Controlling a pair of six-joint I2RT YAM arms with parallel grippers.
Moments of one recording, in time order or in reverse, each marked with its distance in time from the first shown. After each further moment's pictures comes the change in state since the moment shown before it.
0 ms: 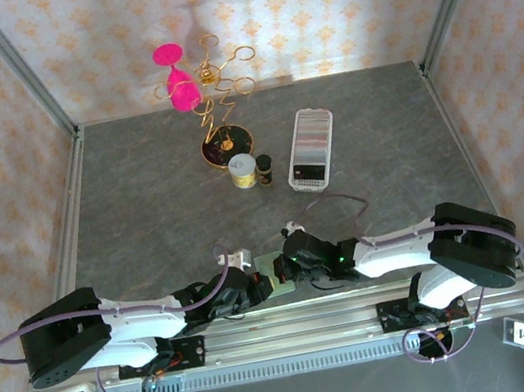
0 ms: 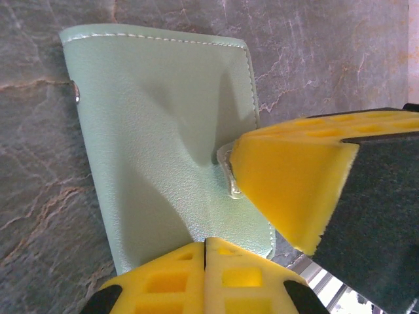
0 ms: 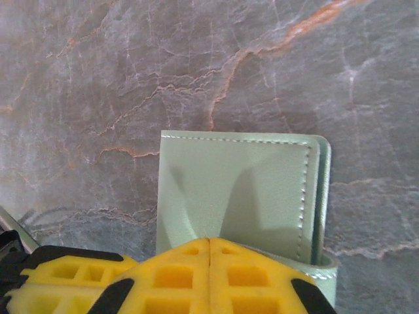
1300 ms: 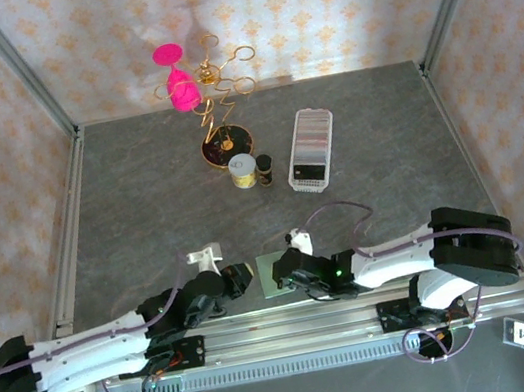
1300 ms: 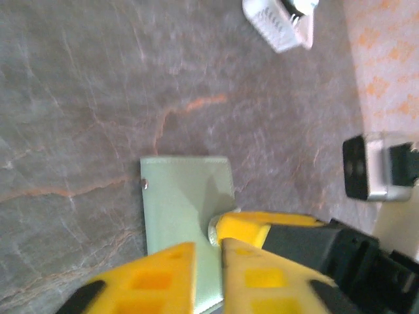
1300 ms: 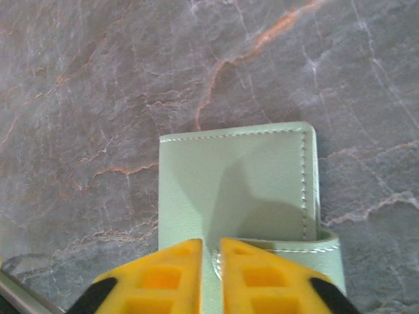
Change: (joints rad) left arm -0.002 -0.513 0.025 -0.440 -0.283 -0.010; right arm 0.146 0.012 0.061 -0.072 0.280 0.167
